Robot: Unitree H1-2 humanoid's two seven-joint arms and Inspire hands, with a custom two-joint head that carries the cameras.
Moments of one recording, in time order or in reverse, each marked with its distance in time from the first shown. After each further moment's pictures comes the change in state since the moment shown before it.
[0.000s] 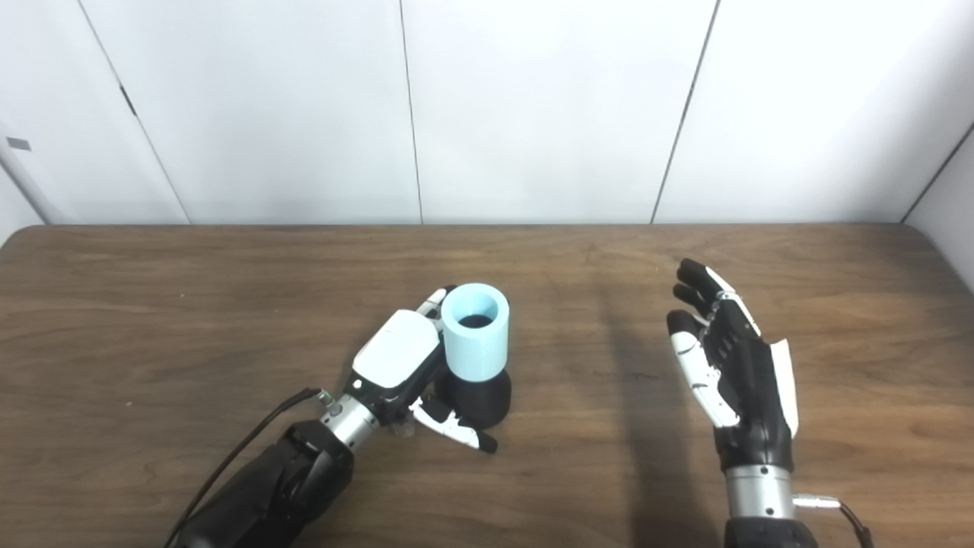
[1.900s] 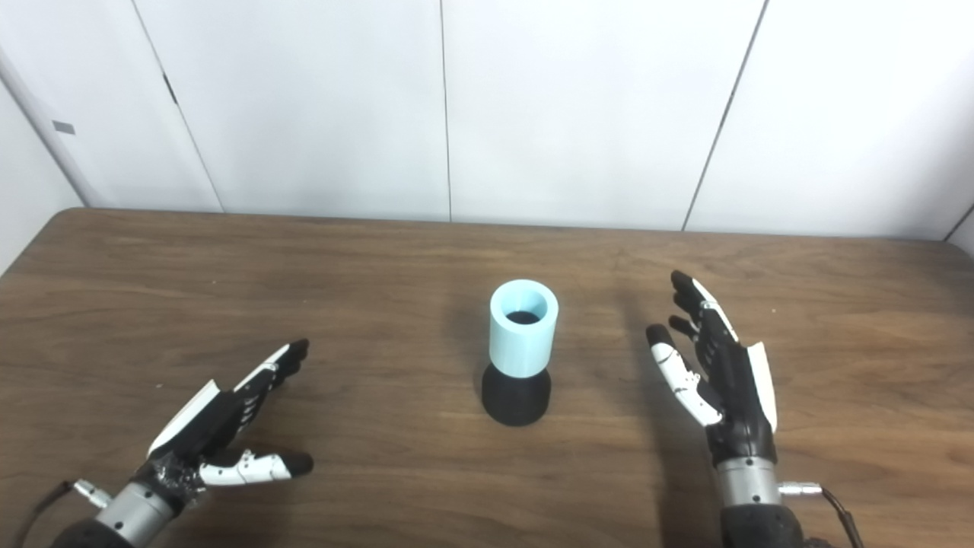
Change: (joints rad) left arm 0.520 0.205 0.561 -0.623 -0.810 0.337 -0.490; right arm -0.097 -0.061 0.053 0.288 -0.019 -0.122 0.004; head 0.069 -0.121
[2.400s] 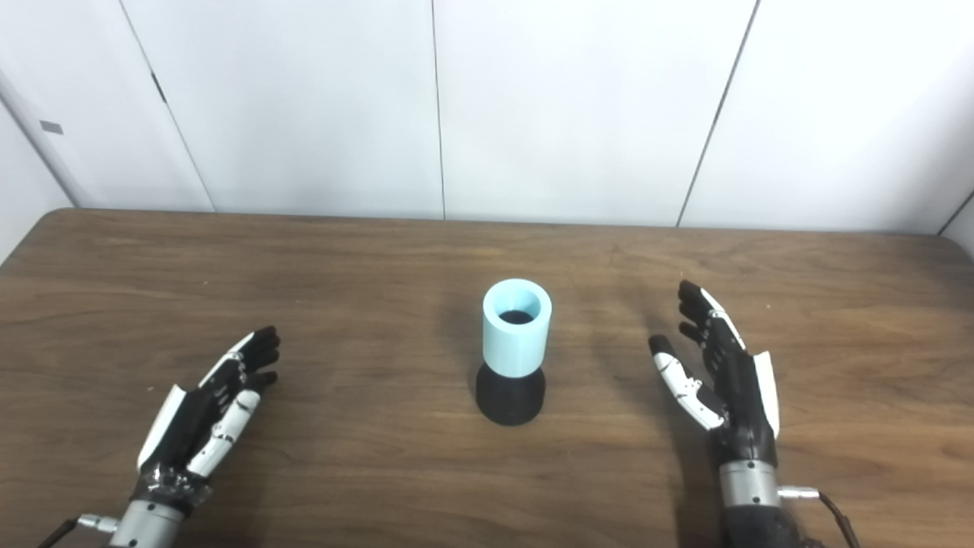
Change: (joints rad) left arm 0.002 -0.177 0.119 0.159 -0.019 -0.289 0.144; right arm -0.025 -0.001 -0.022 0.111 0.034 -0.107 -0.032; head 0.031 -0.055
